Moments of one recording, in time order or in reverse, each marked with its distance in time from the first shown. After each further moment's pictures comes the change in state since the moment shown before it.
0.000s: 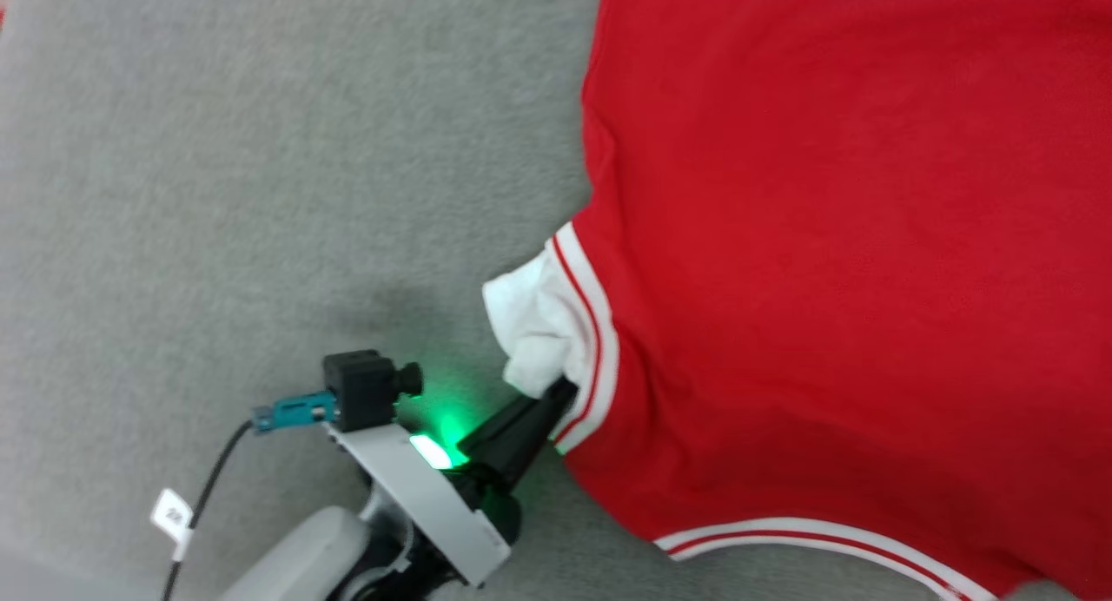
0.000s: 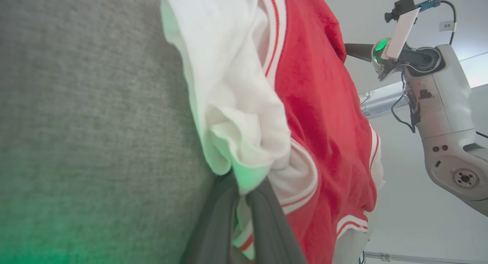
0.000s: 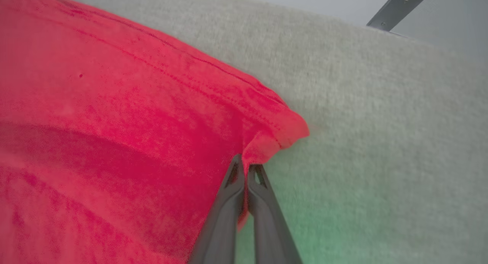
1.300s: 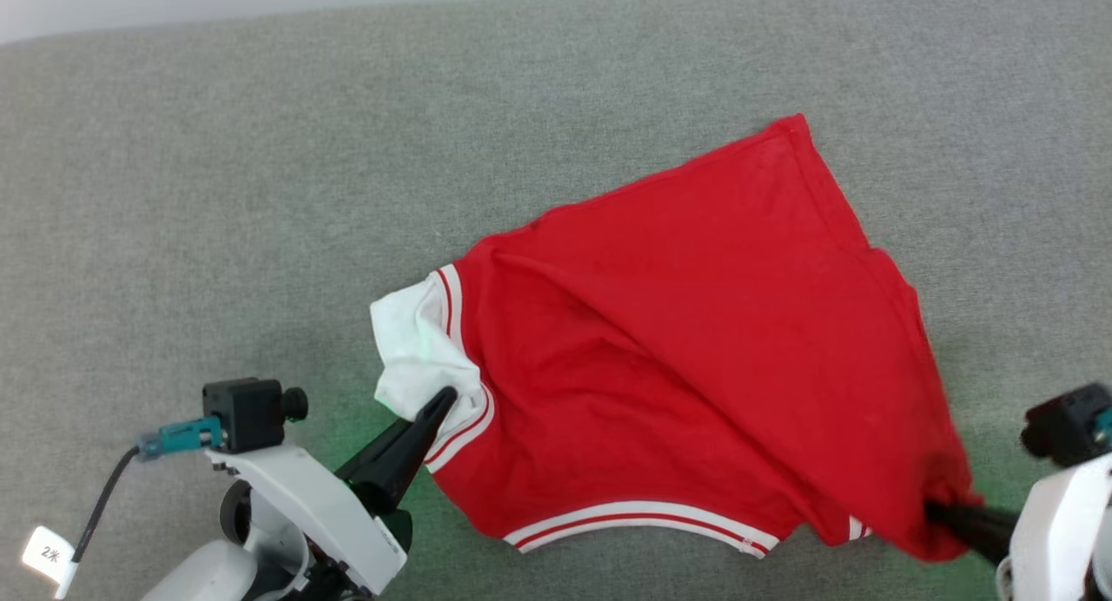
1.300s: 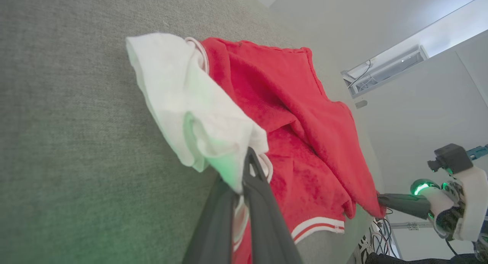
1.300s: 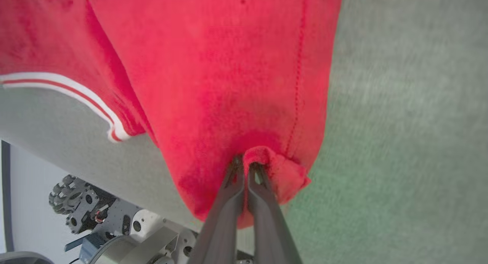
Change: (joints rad) left arm 0.117 0.201 0.083 -0.128 -0.030 0.165 0.049; right arm 1.106 0.116 -0.097 -0.763 0.196 0.000 0.013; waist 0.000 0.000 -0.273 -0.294
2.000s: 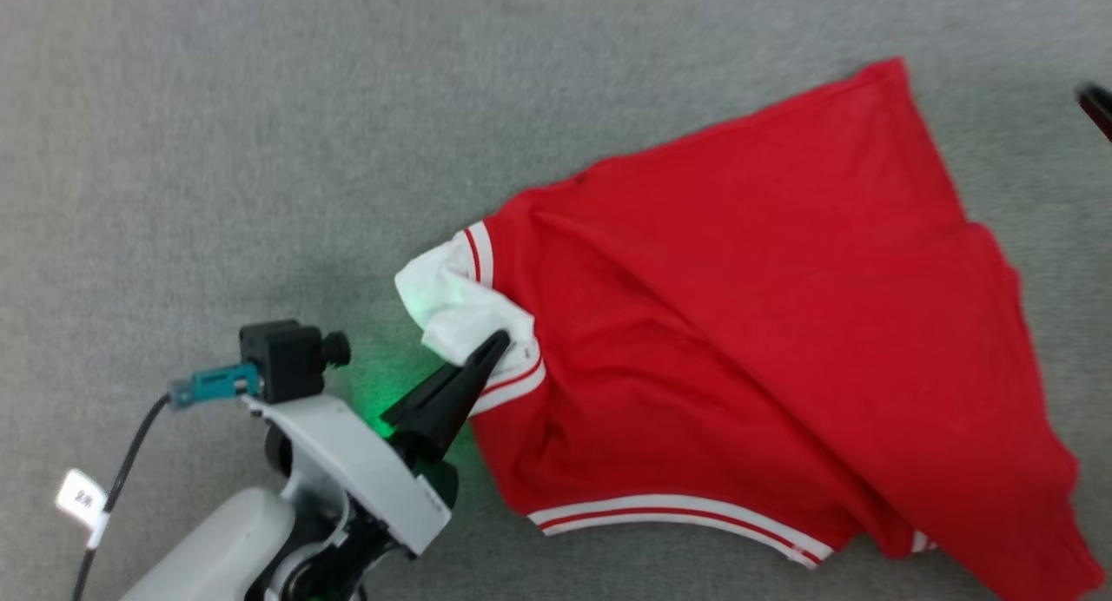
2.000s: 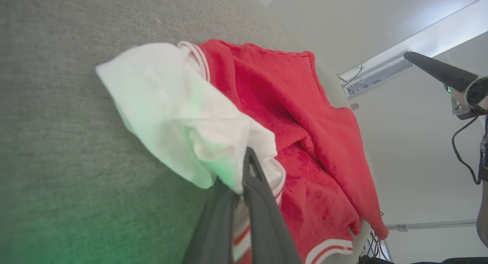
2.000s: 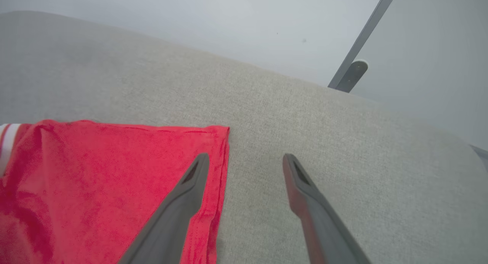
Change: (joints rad) left arm -0.111 -0.061 -0.025 -0.020 0.037 -0.029 0.010; right arm -0.611 -0.151 -0.055 0.035 -0.009 0.000 -0.084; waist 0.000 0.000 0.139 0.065
